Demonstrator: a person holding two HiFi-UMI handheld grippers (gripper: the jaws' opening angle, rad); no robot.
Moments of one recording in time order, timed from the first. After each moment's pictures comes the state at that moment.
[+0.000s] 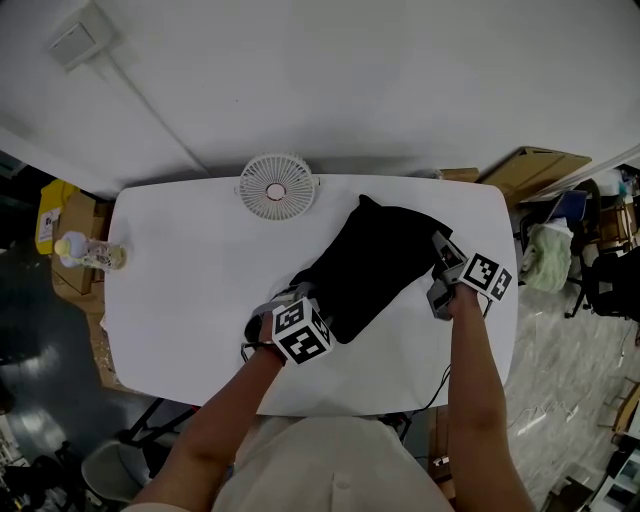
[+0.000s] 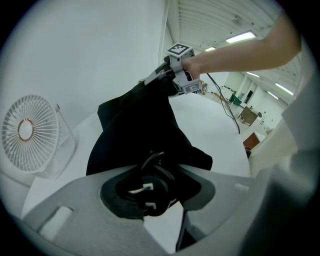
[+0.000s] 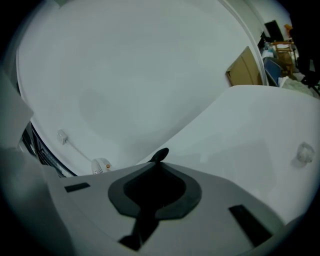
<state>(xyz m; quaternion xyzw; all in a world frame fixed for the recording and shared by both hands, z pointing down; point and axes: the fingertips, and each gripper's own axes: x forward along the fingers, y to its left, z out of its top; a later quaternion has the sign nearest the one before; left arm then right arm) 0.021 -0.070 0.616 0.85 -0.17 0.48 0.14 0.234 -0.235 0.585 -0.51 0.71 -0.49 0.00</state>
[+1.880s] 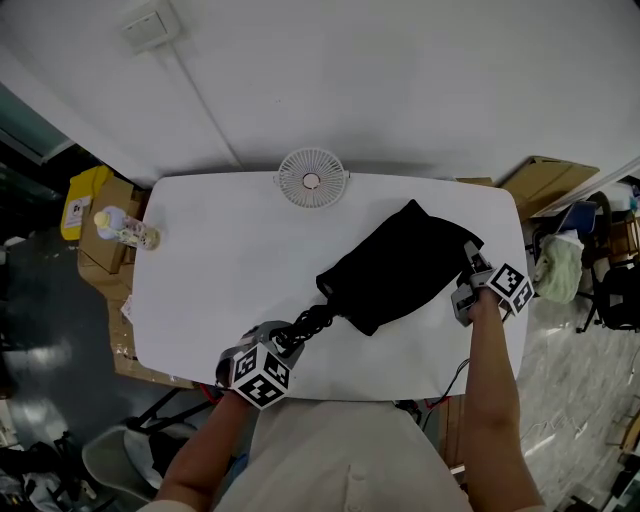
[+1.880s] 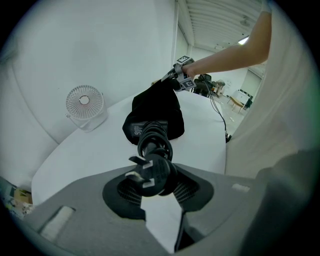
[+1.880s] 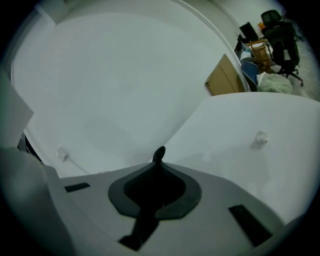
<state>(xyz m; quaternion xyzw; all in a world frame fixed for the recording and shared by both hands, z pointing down) -0.087 0.052 0.567 0.82 -0.27 0.48 0.15 0.271 -0.188 0.556 -0.56 0.66 -0.50 0.08</state>
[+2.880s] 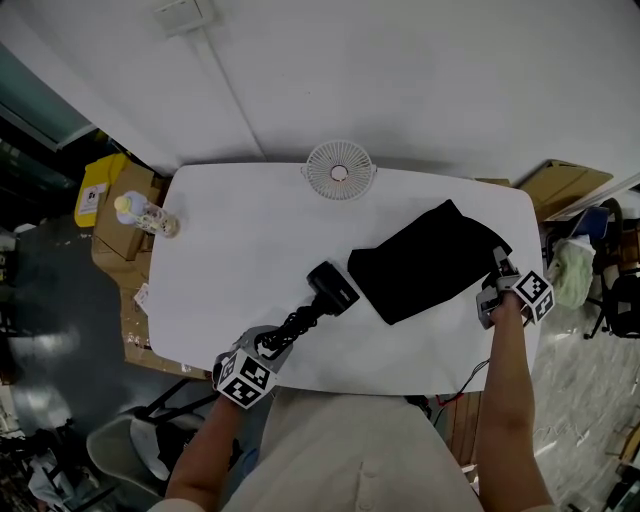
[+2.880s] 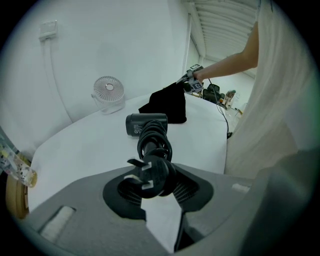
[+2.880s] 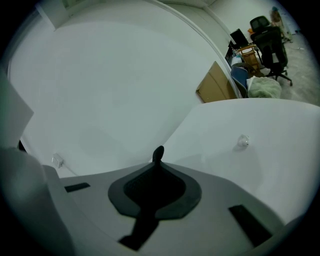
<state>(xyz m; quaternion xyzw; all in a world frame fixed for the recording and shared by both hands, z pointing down) -0.158 0.091 0.587 0.83 -0.33 0.42 0.18 0.297 -0.172 0.551 -0.60 0.63 -0.49 0.10</state>
